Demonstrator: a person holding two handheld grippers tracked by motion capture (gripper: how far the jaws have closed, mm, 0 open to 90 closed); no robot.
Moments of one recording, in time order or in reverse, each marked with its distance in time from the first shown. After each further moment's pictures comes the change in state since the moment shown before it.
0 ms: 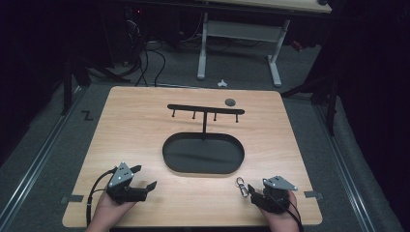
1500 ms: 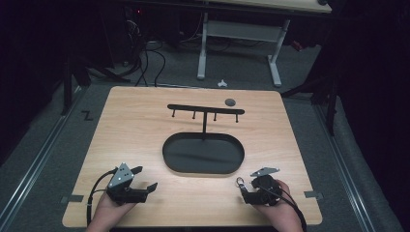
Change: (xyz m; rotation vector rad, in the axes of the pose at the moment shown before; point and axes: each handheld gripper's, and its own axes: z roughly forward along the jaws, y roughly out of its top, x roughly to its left) left arm -0.002 -0.001 -0.001 -0.003 -0.028 0.000; right arm 0.012 0.036 0.013 0.340 0.059 -0.110
